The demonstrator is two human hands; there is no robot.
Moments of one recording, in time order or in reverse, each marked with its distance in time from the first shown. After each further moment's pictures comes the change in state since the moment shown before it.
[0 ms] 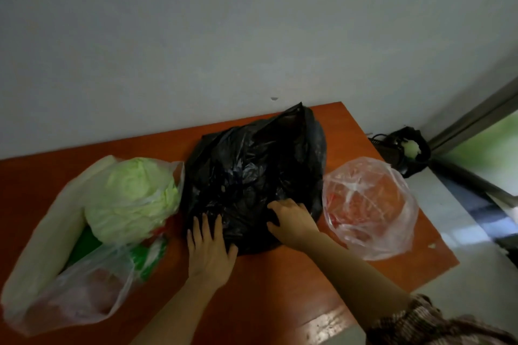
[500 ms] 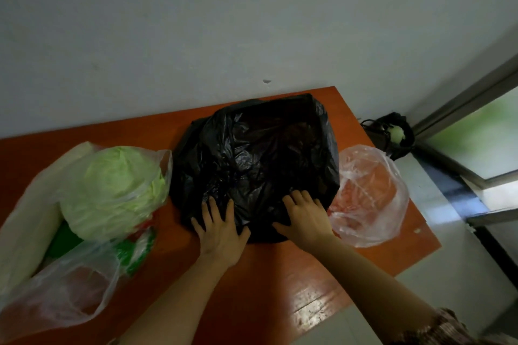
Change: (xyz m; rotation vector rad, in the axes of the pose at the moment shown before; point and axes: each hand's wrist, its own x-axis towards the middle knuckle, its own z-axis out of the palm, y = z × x) left_hand 0.025 0.029 0.008 -0.040 -0.105 0.045; right_hand -0.022 0.023 0.008 -0.216 0.082 0.078
